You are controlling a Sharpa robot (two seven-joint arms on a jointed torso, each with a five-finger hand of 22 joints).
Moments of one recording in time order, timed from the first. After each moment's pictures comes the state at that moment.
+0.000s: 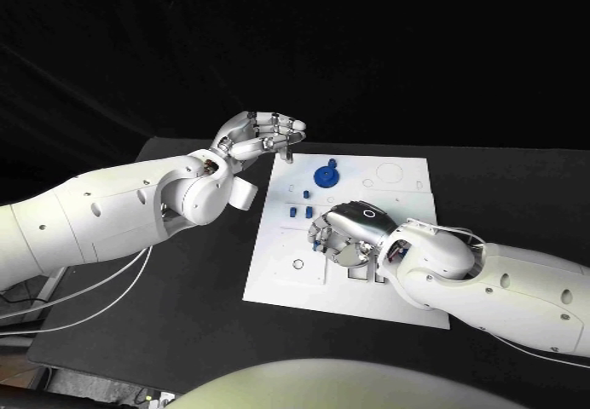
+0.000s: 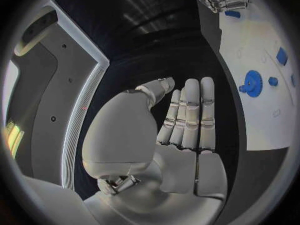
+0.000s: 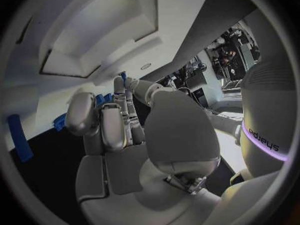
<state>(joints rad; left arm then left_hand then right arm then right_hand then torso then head) 1.18 -0.83 0.01 1.47 -0.18 -0.18 0.45 1.37 -0.18 0.53 -0.01 0.25 0.83 0.20 0.38 0.23 0.85 0.14 0.53 0.14 1.06 0.06 1.08 0.38 0.18 0.89 0.15 0.98 0.57 1.11 -0.70 -0.14 1.66 -1.68 -0.38 -0.09 1.33 -0.16 0.66 0.02 0.10 1.00 0.13 0.30 0.41 1.26 0.06 0.16 0.14 1.46 -0.01 1.30 1.19 0.12 1.35 0.09 1.12 1.30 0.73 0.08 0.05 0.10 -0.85</state>
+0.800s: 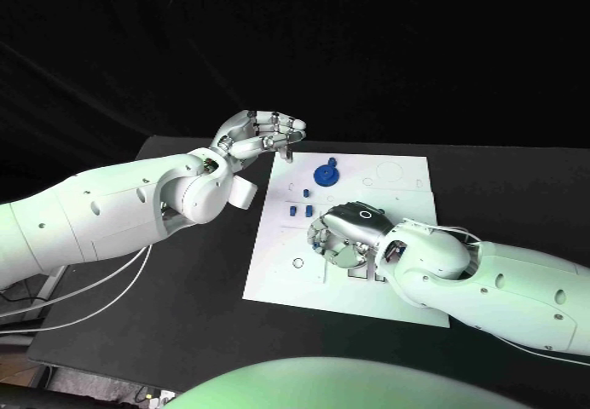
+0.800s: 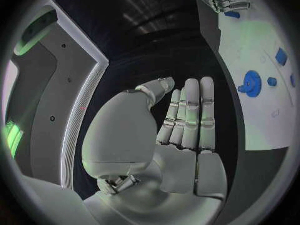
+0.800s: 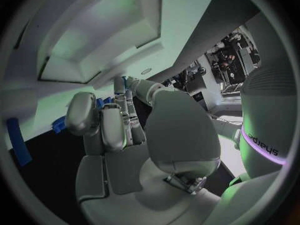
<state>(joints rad) 1.18 -0.83 0.01 1.47 -0.18 -0.17 0.44 1.37 -0.18 0.53 -0.01 0.25 0.83 0.20 0.38 0.23 0.85 0.14 0.53 0.14 1.06 0.06 1.08 0.38 0.18 0.89 0.15 0.98 0.57 1.10 -0.68 -0.14 1.64 -1.72 -0.35 -0.10 1.29 -0.17 0.64 0.02 0.11 0.98 0.15 0.29 0.42 1.25 0.07 0.14 0.14 1.46 -0.01 1.30 1.18 0.12 1.35 0.09 1.12 1.30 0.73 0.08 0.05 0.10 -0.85</state>
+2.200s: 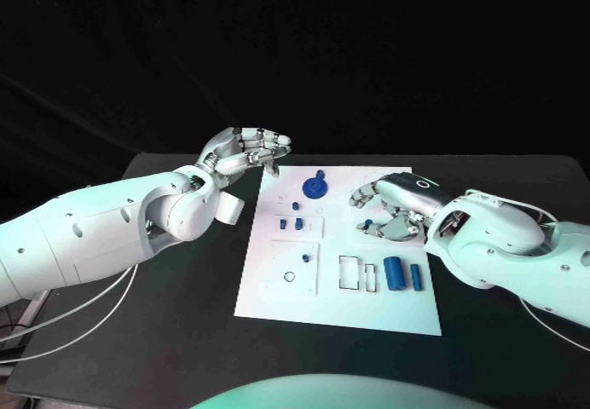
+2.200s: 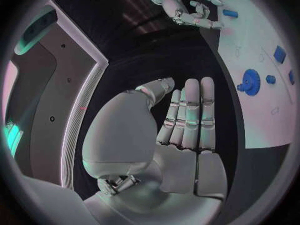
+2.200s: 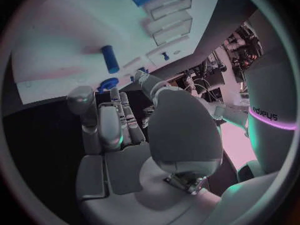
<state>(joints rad) 1.18 -0.83 0.01 1.47 -0.18 -0.17 0.44 1.37 -0.18 0.53 -0.01 0.25 0.83 0.20 0.38 0.23 0.84 0.14 0.53 0.14 1.06 0.06 1.08 0.38 0.18 0.88 0.15 0.98 0.57 1.24 -0.93 -0.12 1.73 -1.64 -0.35 -0.13 1.27 -0.23 0.44 0.08 0.16 0.86 0.17 0.18 0.37 0.96 0.12 0.13 0.10 1.46 0.04 1.28 1.09 0.12 1.27 0.14 0.95 1.23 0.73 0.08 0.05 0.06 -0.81</state>
